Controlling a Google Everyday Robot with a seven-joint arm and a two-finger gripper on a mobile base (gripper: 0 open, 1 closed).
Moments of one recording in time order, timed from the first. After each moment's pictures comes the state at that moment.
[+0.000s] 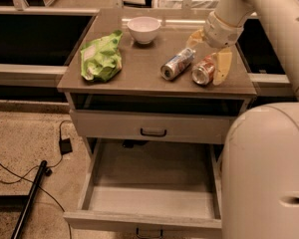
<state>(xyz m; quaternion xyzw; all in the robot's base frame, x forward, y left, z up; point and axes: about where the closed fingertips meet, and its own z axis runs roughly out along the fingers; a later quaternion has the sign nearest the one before) 0.680 -0.175 0.857 -0.82 0.55 0.03 0.14</state>
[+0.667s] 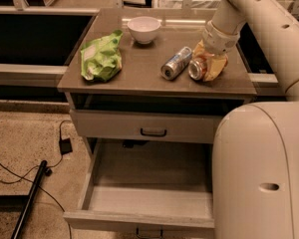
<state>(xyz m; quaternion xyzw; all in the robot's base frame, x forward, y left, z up) 0.698 -0.187 0.825 -0.82 0.55 0.03 0.12</state>
